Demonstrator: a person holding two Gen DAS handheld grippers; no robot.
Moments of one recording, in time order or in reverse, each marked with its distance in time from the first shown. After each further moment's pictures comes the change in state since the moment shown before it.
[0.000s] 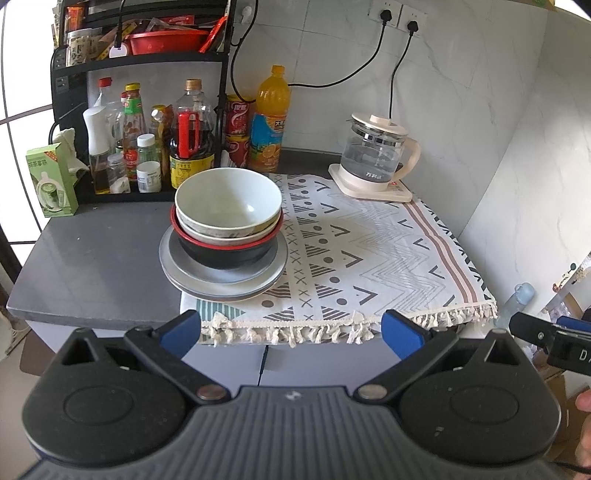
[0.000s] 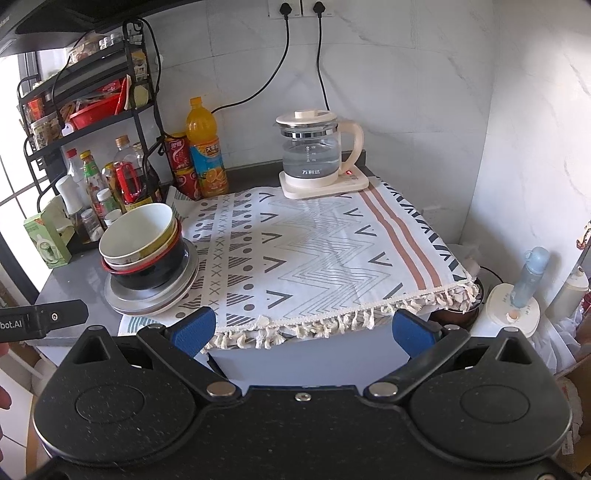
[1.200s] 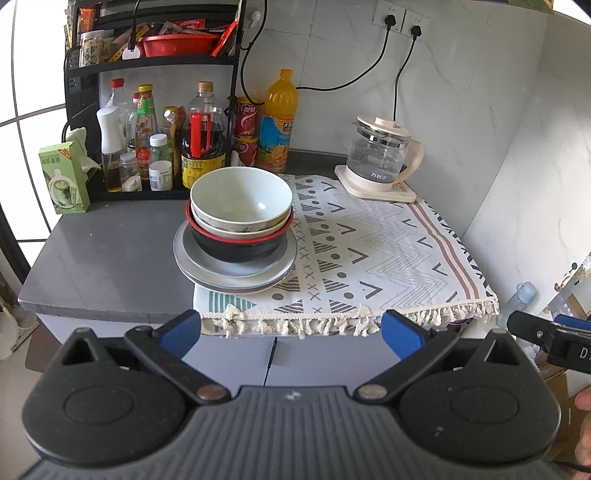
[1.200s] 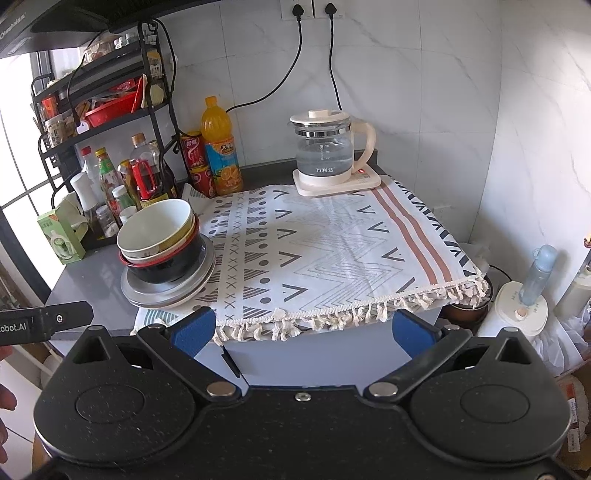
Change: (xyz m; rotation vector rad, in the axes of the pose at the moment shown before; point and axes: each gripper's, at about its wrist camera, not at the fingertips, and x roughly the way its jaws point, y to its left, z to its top) left arm -0.018 0.008 -0.009 -0.010 -0.002 0.018; right arm -0.014 0.013 -0.008 -0.004 0.002 0.032
